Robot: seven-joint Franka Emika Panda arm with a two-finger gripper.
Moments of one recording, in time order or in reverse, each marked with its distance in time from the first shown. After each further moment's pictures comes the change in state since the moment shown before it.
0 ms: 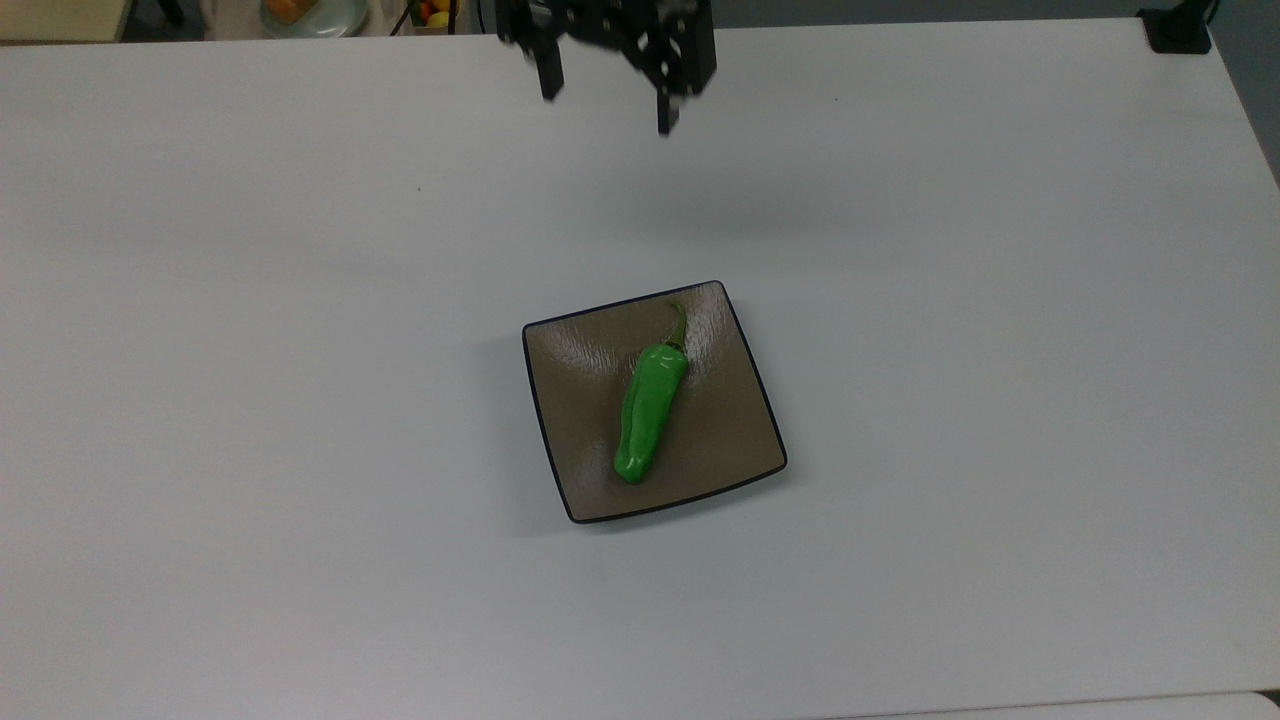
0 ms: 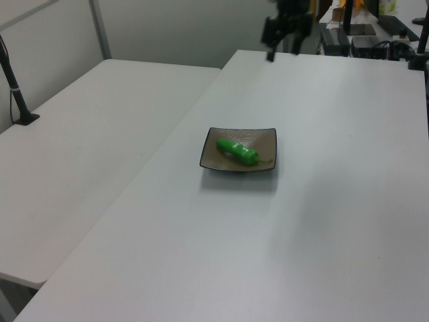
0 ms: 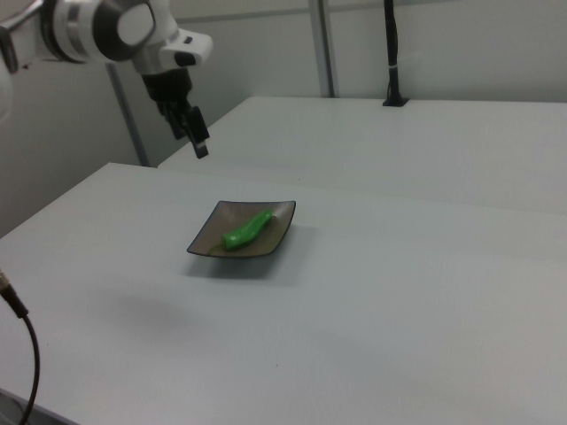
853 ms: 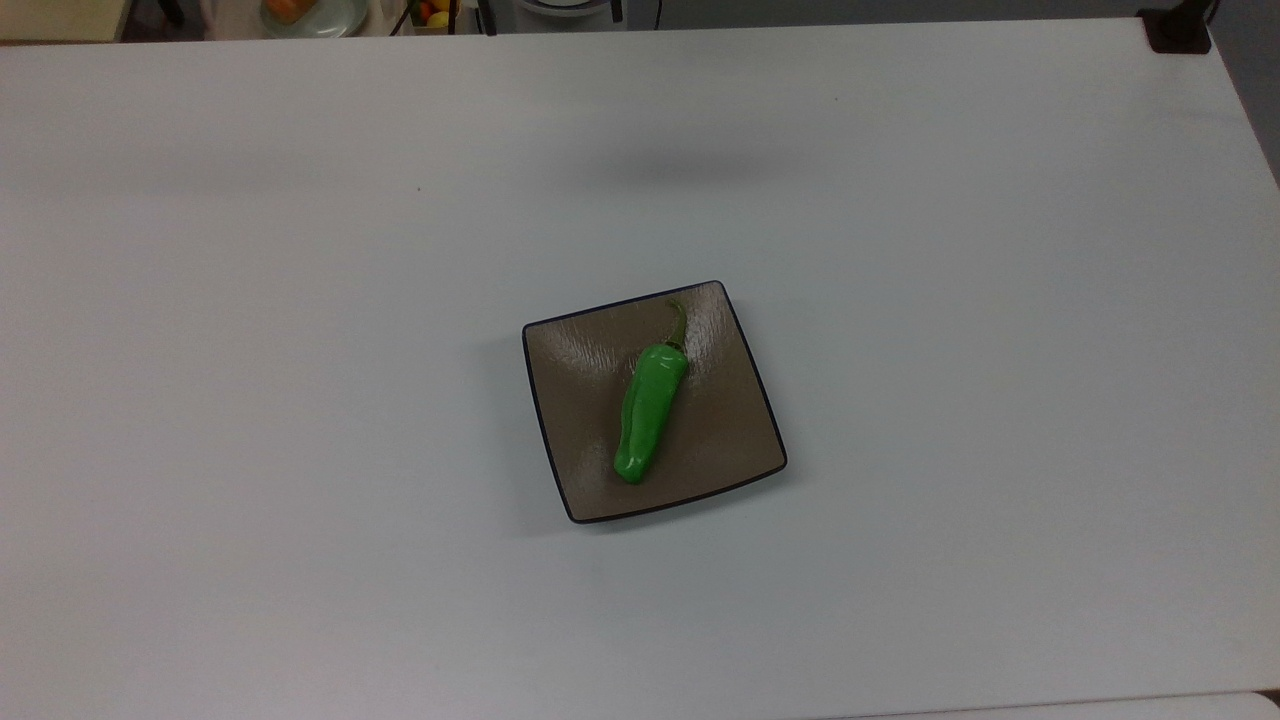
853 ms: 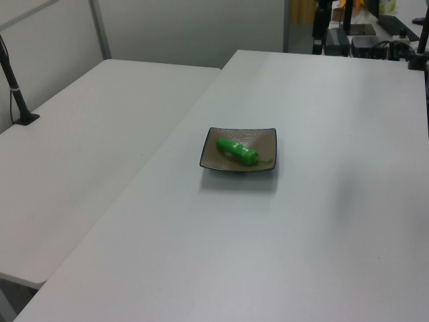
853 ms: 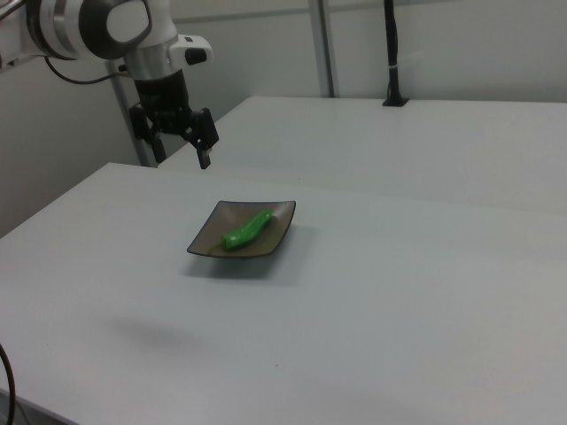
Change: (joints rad) arm -0.102 -0.131 0.049 -0.125 0.000 -0.113 -0.596
